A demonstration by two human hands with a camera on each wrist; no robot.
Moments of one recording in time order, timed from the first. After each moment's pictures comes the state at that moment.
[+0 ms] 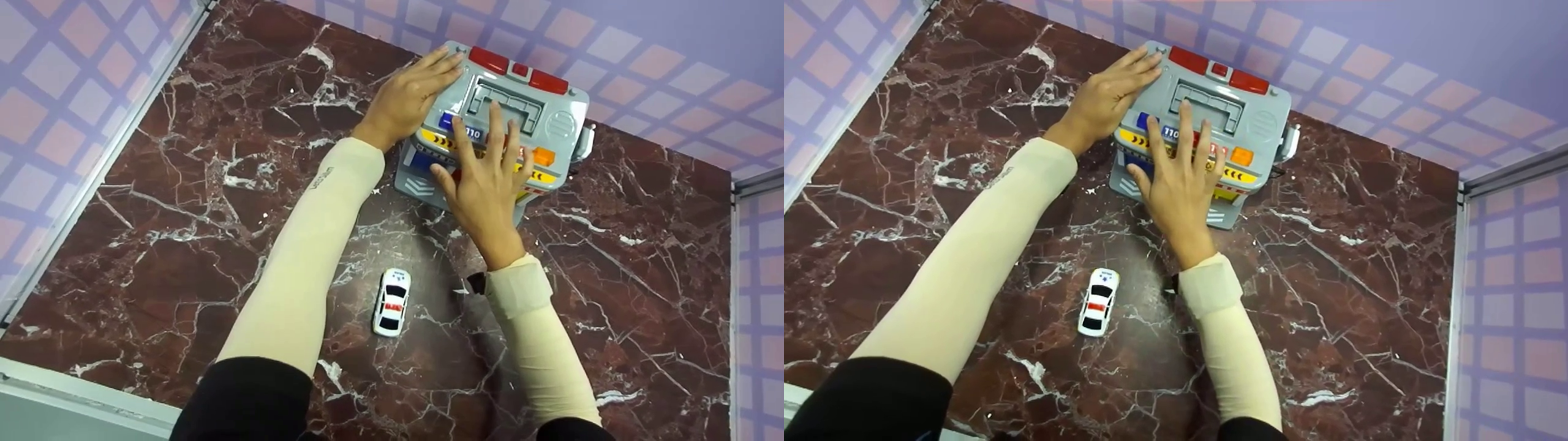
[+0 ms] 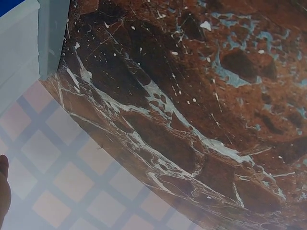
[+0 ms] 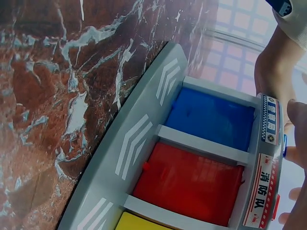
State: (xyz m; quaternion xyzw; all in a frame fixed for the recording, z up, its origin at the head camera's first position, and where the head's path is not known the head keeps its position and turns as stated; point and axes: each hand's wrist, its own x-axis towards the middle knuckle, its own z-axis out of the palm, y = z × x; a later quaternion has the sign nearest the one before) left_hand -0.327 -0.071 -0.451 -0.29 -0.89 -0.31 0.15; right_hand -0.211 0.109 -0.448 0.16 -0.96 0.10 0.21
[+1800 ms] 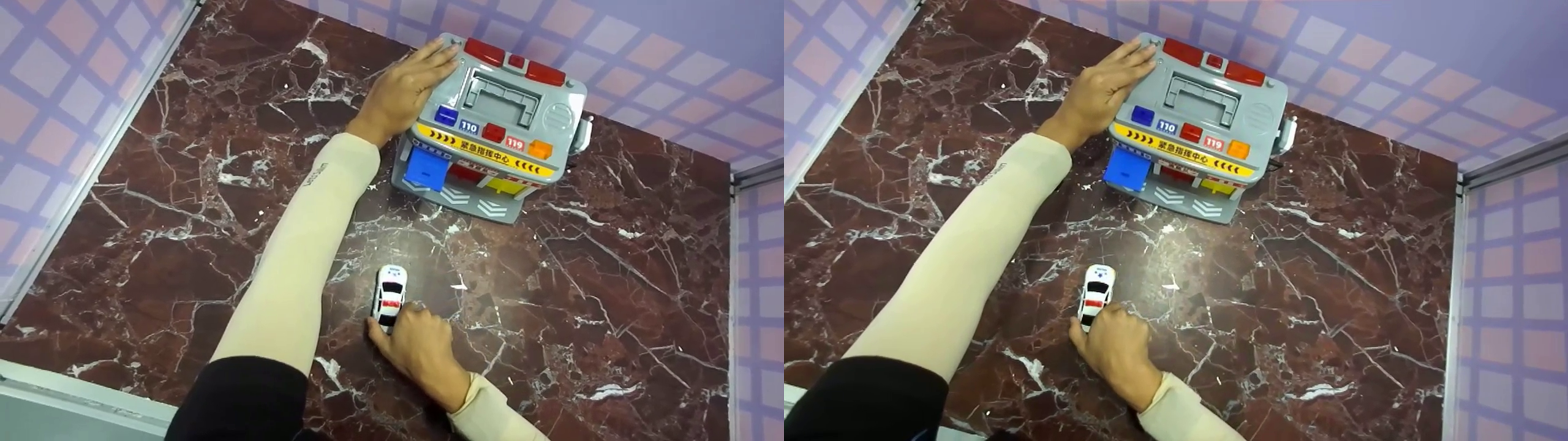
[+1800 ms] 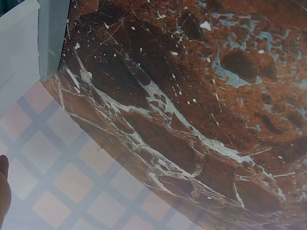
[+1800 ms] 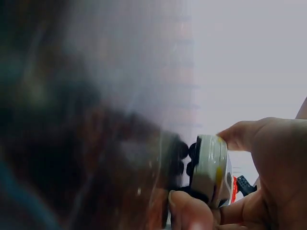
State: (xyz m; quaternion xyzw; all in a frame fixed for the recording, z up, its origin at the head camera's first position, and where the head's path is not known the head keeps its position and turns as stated) left_hand -0.326 -0.071 -0.448 -0.27 -0.89 -0.33 0.13; right_hand -0.010 0.066 -0.505 0.13 -0.99 0.00 -0.04
